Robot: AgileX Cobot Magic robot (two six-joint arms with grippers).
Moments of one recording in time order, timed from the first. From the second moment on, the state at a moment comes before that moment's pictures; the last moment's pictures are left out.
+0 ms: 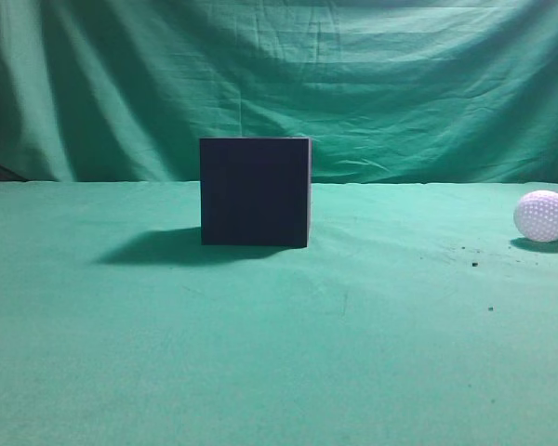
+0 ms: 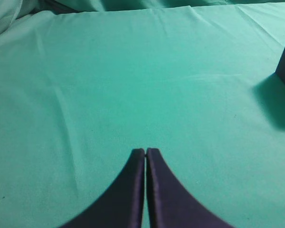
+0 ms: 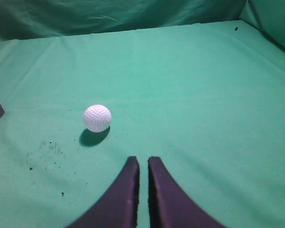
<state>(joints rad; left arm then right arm) -0.10 -0.02 0.02 0.09 0.36 -0.03 0.06 -0.01 0.03 0.08 0.38 0.02</state>
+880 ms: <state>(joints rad) -0.10 -0.02 0.02 0.09 0.36 -0.03 0.06 -0.01 0.03 0.09 0.29 -0.02</state>
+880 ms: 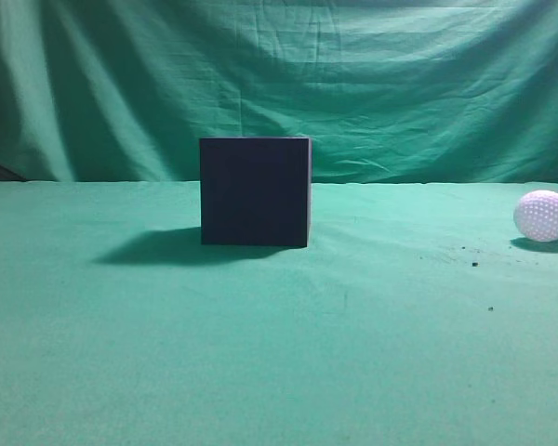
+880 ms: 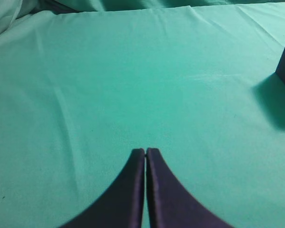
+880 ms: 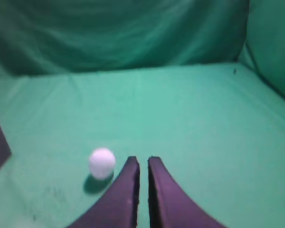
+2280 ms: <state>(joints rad) -0.10 -0.02 0.02 0.09 0.36 -0.03 0.21 1.20 -0.77 0.19 0.66 -0.27</state>
